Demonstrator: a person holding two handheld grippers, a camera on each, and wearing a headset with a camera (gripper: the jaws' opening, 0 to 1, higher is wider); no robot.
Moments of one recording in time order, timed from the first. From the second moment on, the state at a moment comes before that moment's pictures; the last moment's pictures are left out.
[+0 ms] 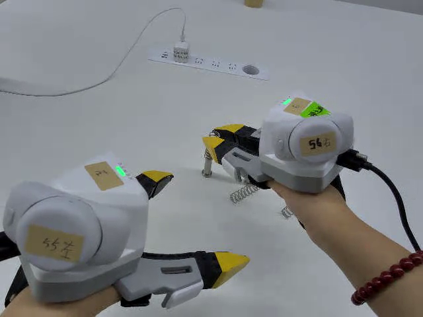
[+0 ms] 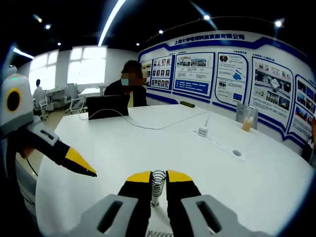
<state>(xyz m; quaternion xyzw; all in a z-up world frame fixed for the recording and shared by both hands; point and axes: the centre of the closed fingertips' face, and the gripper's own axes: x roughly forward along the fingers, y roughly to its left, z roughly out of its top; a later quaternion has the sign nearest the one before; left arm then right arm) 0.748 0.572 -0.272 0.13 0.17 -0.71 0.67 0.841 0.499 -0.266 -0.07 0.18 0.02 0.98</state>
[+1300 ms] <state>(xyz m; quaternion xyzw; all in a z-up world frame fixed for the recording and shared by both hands) 0.745 0.575 -0.276 0.14 0.18 -0.71 0.66 0.841 0.496 -0.304 -0.05 0.23 0.01 0.97</state>
